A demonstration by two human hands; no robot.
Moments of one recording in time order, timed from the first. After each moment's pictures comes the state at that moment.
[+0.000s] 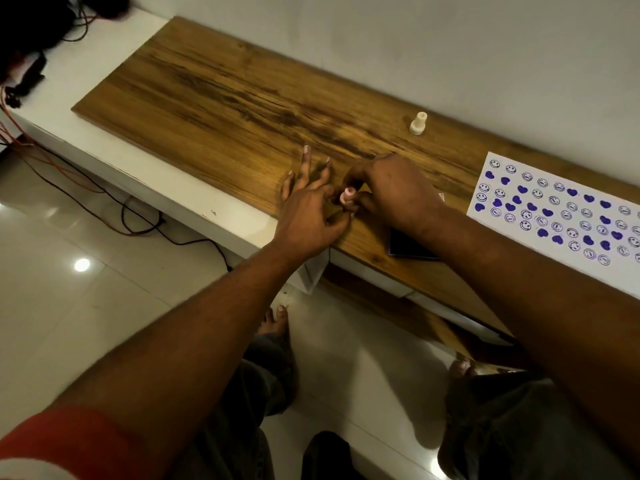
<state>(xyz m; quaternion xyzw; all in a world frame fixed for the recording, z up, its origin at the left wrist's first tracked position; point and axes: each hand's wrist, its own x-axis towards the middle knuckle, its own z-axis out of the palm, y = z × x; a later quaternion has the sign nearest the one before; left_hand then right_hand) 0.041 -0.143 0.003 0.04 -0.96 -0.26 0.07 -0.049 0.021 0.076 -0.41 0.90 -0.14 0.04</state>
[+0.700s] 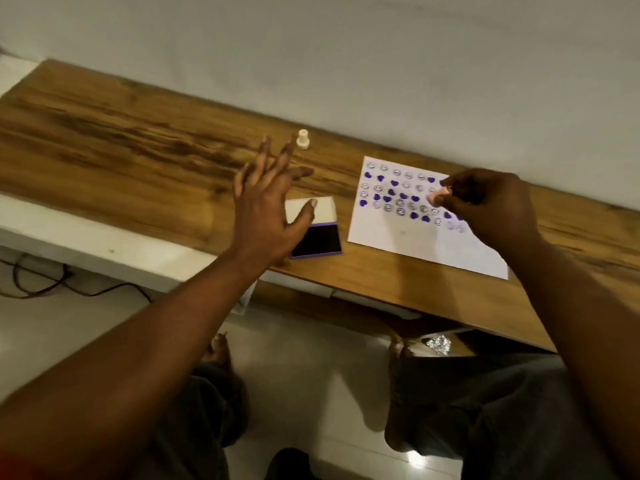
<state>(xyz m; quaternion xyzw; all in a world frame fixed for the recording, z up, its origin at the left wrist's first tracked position) 0.018 -0.041 0.061 -0.08 -0.92 -0.30 0.23 -0.035 0.307 0.118 -0.03 0.92 -0.38 -0.01</state>
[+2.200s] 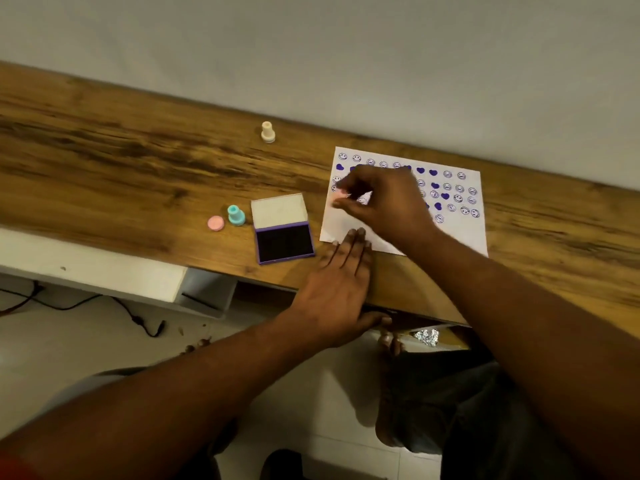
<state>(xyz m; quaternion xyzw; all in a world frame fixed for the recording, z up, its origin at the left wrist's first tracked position) 0.070 0.095 0.024 -0.24 -0.96 -0.07 -0.09 -0.043 0.225 0.083 -0.21 0.91 -0.37 -0.02</state>
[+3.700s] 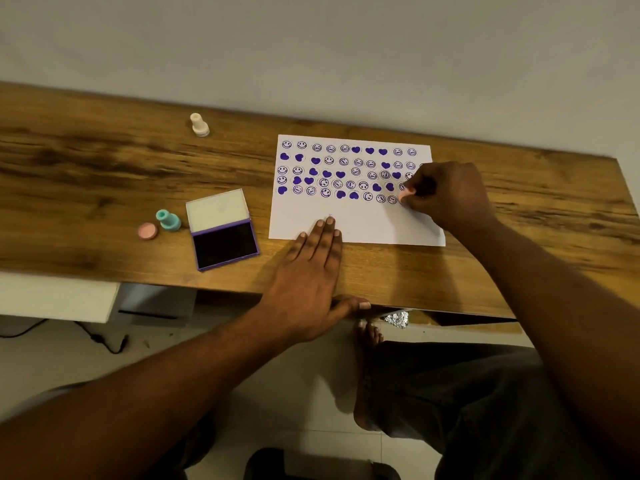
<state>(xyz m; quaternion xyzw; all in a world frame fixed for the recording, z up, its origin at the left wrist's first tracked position) 0.056 0.130 -0.002 -0.26 -0.96 -0.06 -0.11 -0.060 0.405 0.054 -0.06 0.97 -0.22 -0.01</state>
